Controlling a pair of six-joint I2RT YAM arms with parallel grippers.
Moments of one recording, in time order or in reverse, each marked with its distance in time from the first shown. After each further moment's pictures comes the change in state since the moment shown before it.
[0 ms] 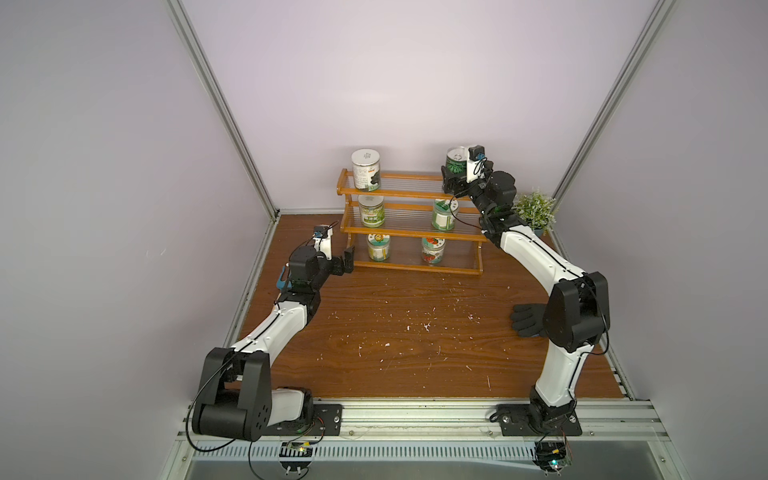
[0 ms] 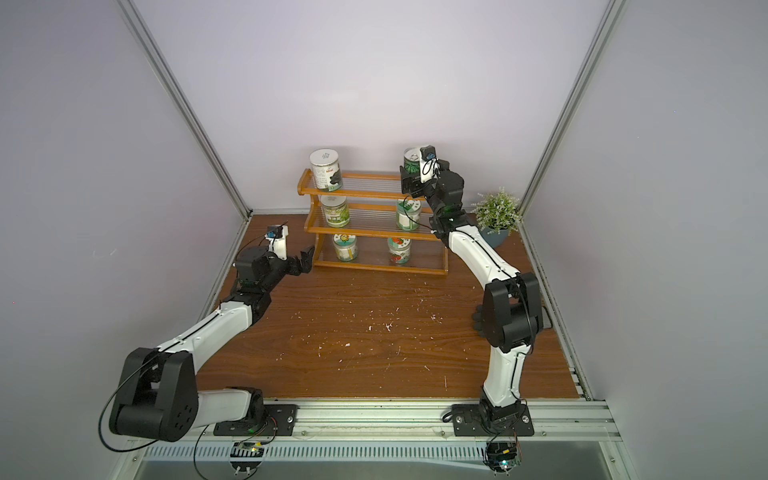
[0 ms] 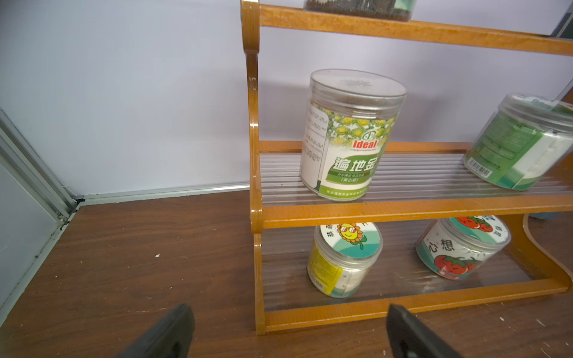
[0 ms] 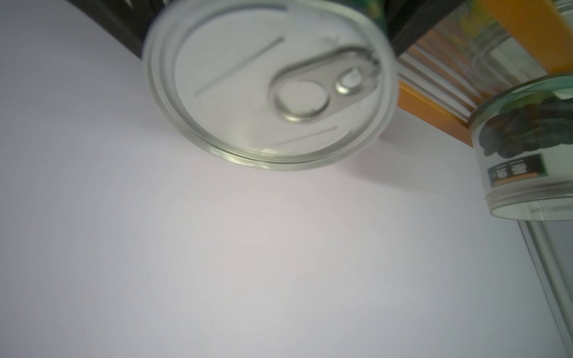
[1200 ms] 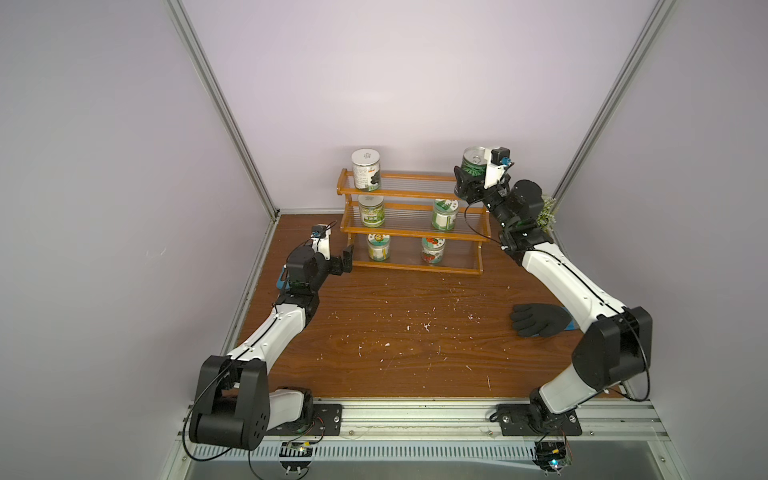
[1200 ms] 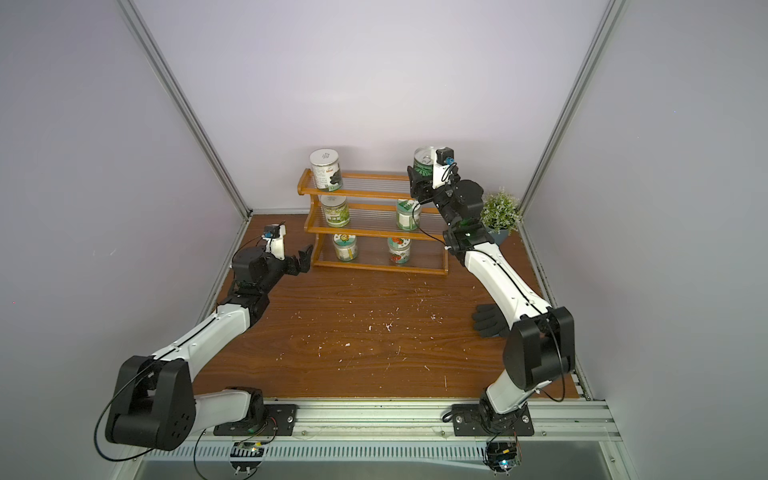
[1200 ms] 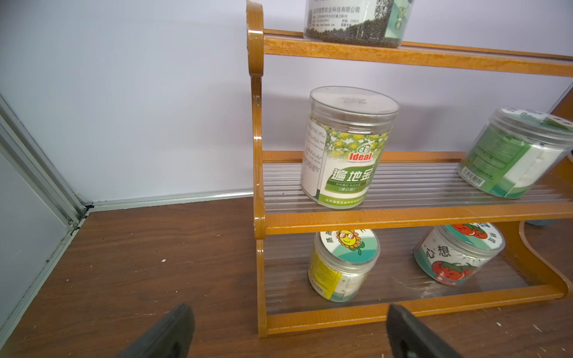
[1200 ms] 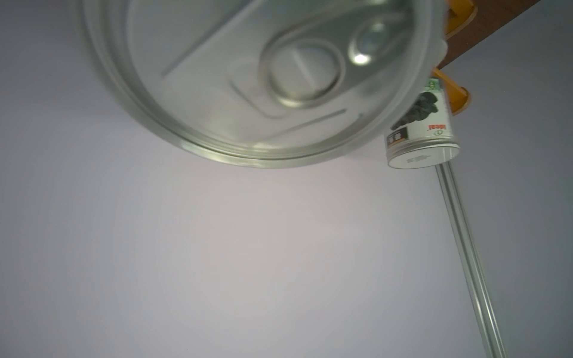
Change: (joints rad) left arm 0.000 -0.045 -0.002 -0.011 -0.021 -0.001; right arm 0.006 -0.373 -0.307 0.024 -0.095 0.146
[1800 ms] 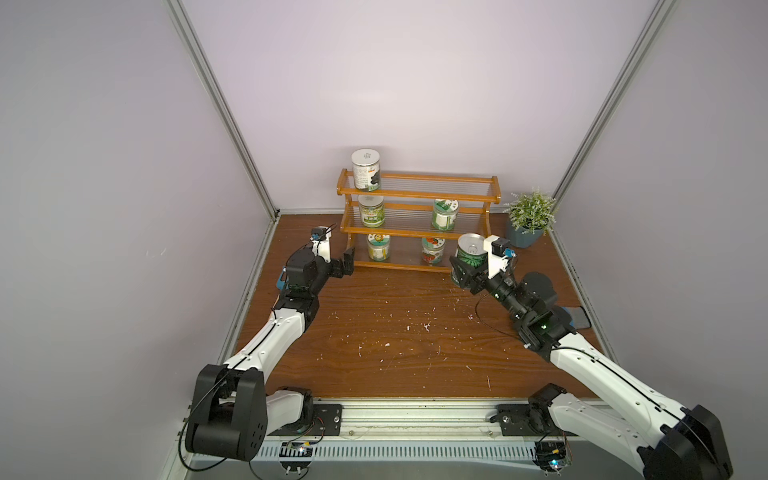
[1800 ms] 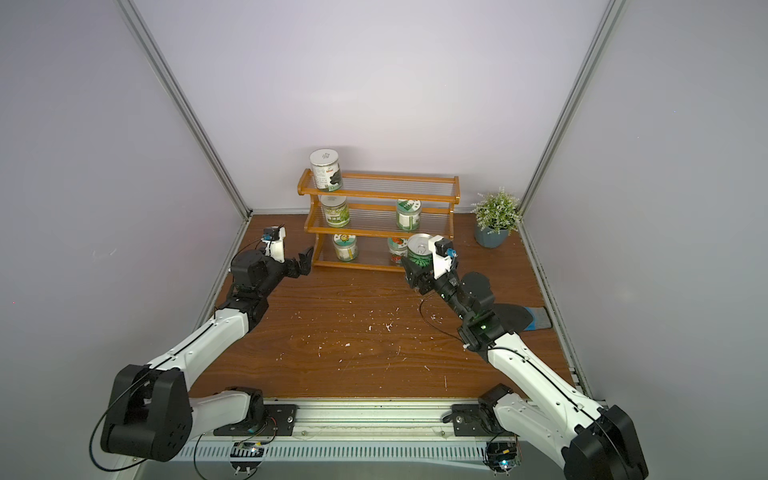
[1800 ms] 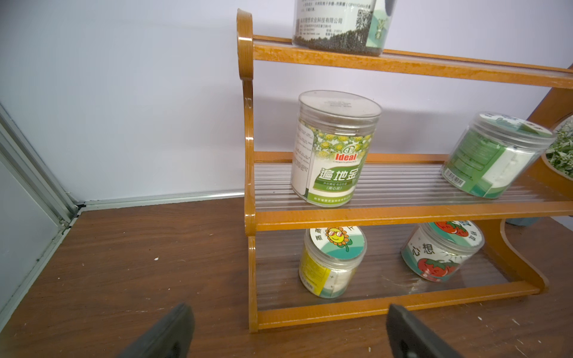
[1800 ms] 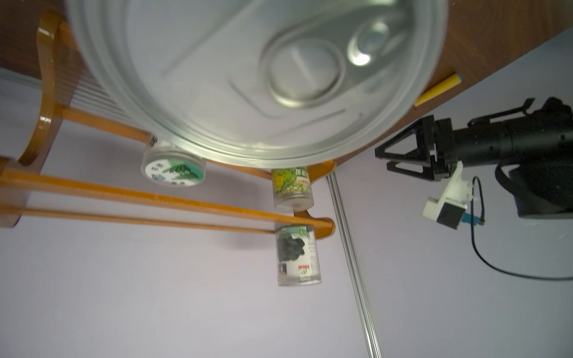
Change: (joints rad) left arm -0.015 -0.043 -0.032 -0.010 0.019 -0.027; right arm 0.197 -0.577 -0.826 0.057 0.008 0.057
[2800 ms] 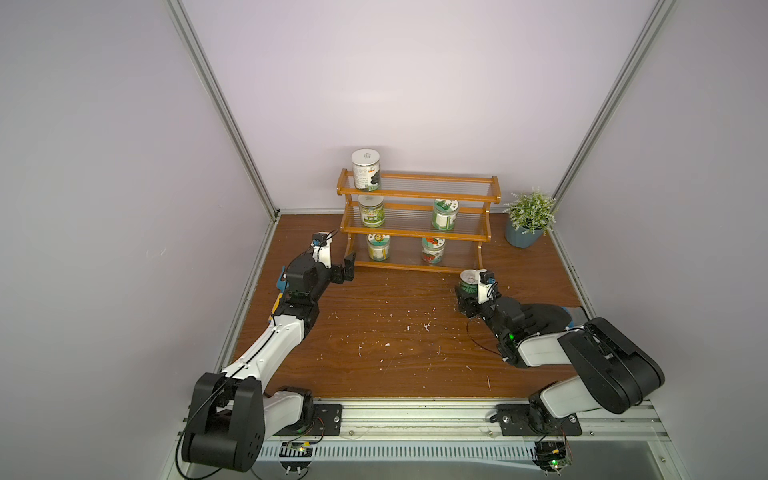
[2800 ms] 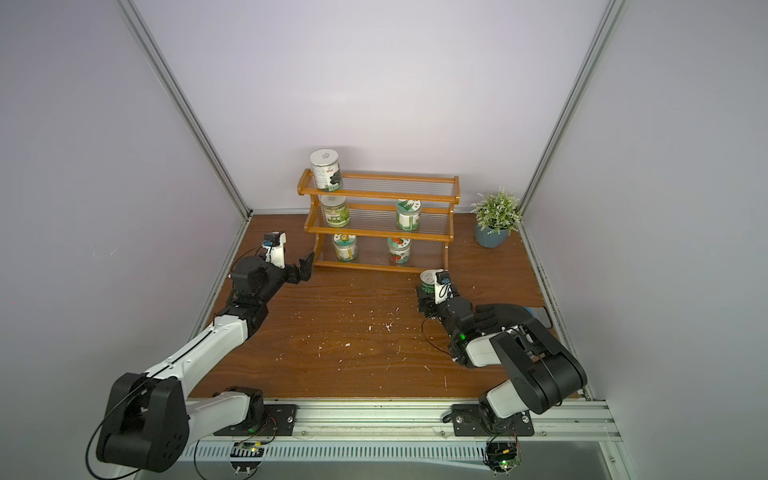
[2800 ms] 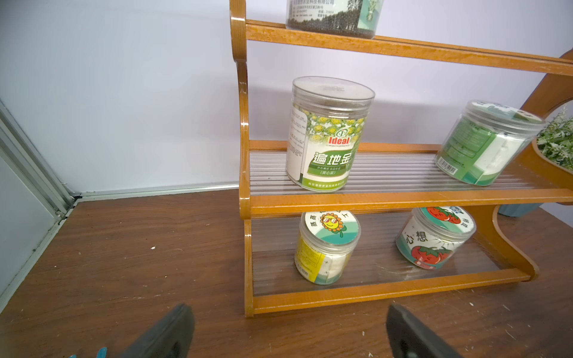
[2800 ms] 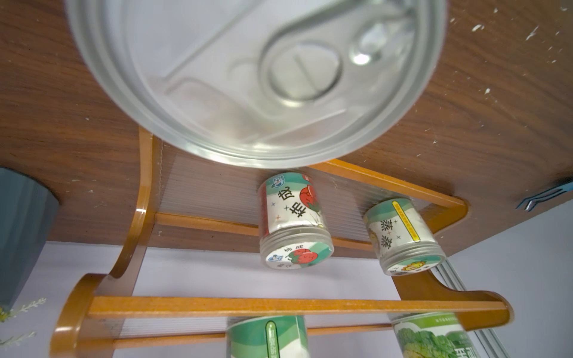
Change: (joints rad) left arm -0.011 -0.050 -0.048 0.000 -0.011 0.006; right arm -0.064 0.552 -0.314 0.638 0.192 0.005
